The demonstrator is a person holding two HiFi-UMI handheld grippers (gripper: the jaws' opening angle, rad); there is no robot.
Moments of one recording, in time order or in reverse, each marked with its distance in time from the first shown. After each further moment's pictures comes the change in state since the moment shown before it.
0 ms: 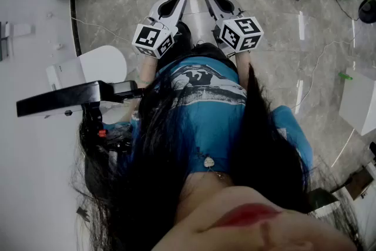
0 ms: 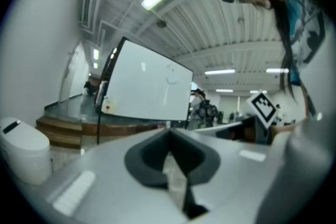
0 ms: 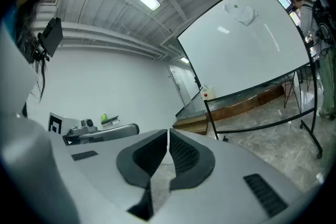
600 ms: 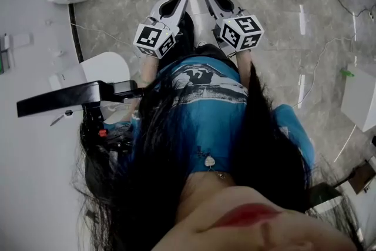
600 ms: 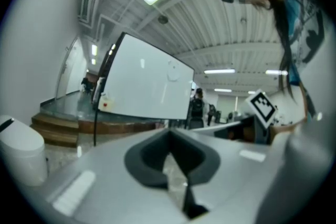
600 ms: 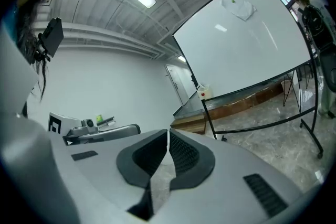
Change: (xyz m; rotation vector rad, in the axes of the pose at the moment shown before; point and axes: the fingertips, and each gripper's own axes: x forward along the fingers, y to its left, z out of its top) left arm 0.038 0.030 0.005 -0.016 0.016 -0.035; right arm 0.037 -0.026 0.017 0.010 0.011 -0.021
